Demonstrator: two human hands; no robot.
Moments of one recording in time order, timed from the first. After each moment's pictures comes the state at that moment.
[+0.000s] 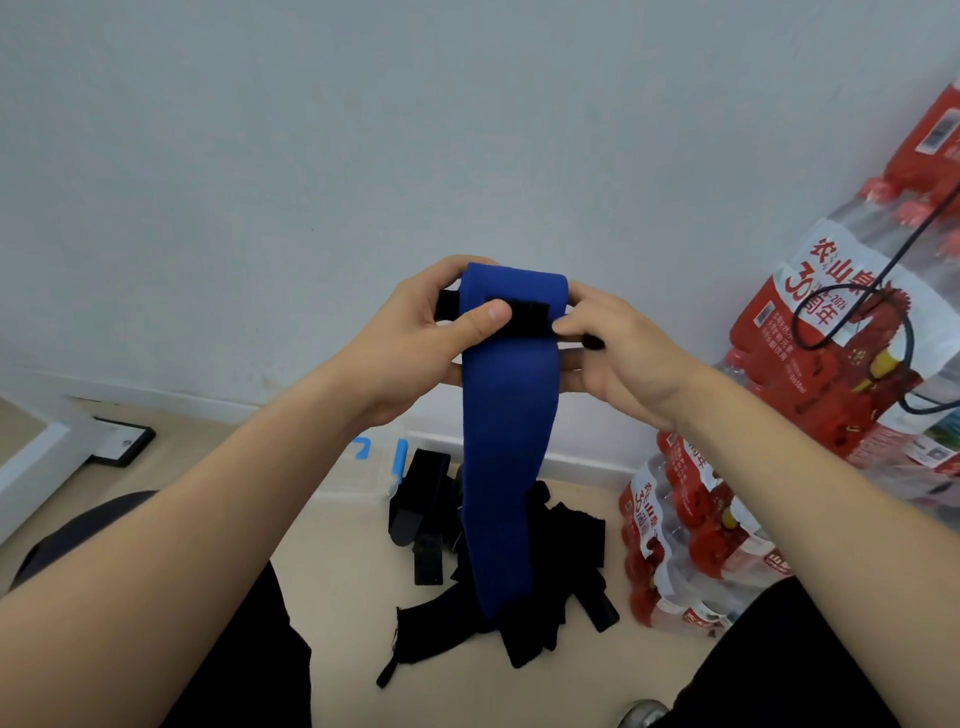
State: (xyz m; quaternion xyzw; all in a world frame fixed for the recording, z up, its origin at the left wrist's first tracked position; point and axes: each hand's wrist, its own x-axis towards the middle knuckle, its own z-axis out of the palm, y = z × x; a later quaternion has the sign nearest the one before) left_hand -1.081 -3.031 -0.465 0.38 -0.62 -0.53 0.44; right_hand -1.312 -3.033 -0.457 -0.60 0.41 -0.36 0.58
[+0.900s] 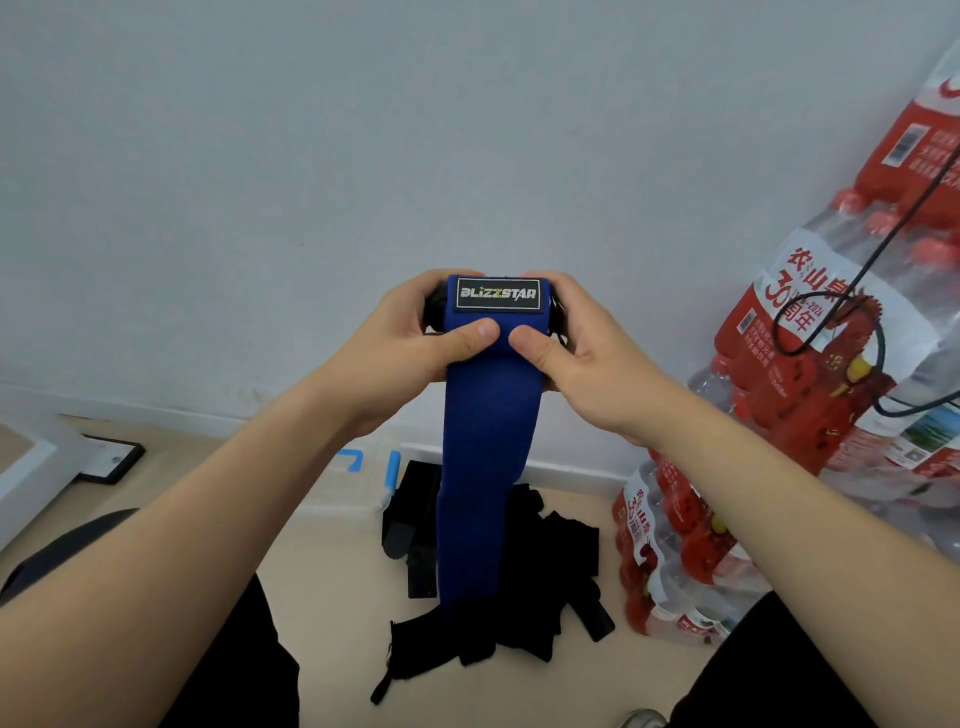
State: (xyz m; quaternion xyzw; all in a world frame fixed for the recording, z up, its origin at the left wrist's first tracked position) left_hand -1.082 -3.029 -0.460 0.36 -0.62 -0.53 0.44; right_hand -1.307 -3.023 -0.460 -0.71 0.42 -0.40 0.40
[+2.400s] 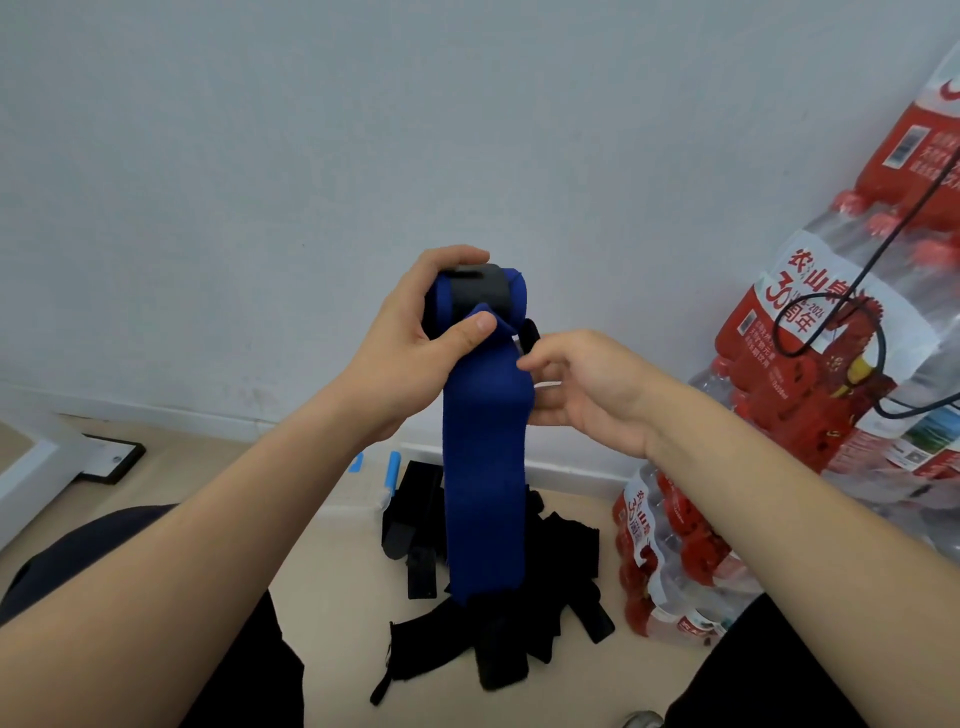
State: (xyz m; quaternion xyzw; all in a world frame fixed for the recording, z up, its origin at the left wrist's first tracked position) left_hand -1.093 -3.030 -0.470 0.37 -0.64 -0.43 0.52; right_hand -1.299 -3.024 -0.459 -0.49 0.48 -0.33 0.64
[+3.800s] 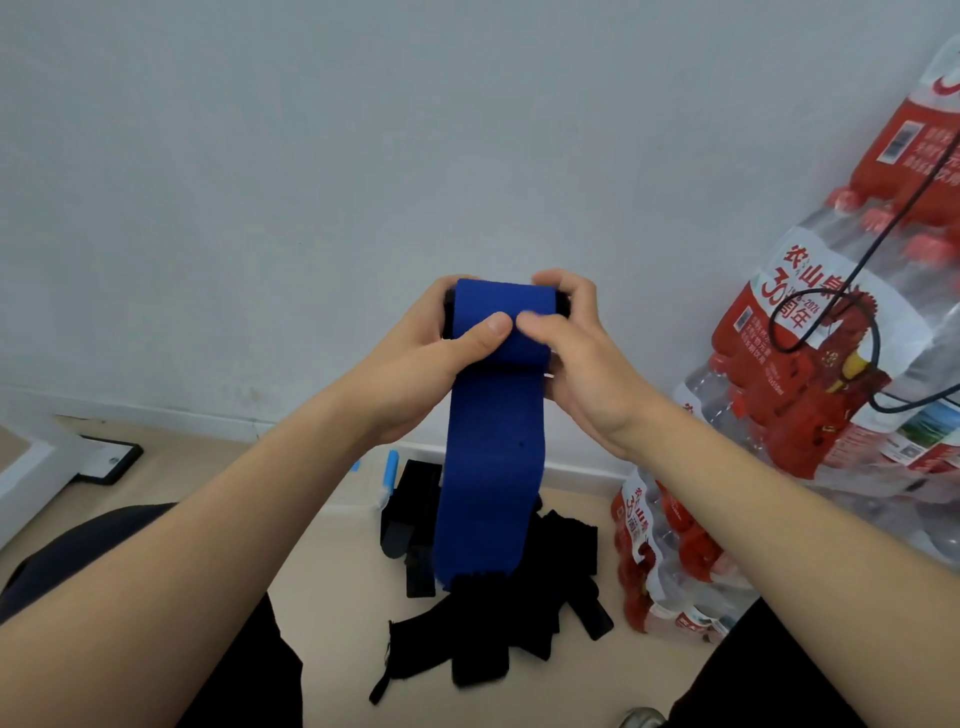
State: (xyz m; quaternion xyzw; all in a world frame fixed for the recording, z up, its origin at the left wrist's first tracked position) left_hand -1.104 -3.022 -0.465 0.37 -0.58 -0.57 0.45; right_hand -1.289 -3.016 -0.464 -0.54 0.44 -0.48 0.53
